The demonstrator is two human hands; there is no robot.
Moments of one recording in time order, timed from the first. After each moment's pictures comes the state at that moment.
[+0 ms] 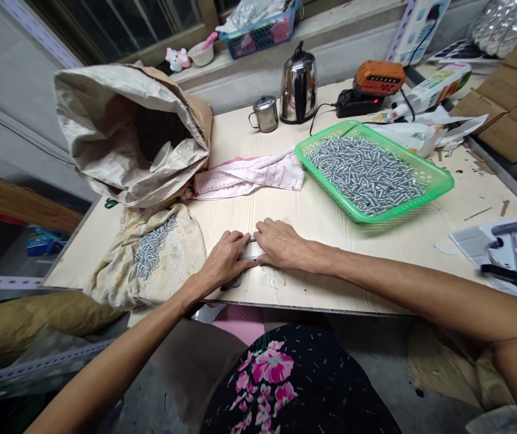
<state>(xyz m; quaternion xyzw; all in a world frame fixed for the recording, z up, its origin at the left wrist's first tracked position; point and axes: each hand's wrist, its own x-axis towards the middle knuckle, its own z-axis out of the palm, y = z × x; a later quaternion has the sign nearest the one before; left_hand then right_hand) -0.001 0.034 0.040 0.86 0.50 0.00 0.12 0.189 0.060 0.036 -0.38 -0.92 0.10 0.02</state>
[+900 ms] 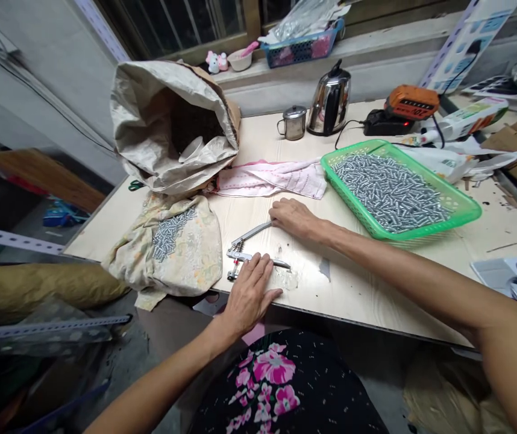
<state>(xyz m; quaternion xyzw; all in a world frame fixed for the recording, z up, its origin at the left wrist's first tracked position) 0.015 -0.064 -0.009 0.85 0.50 0.17 0.03 0.185 0.125 0.026 -0.34 -0.94 0.02 0.03</state>
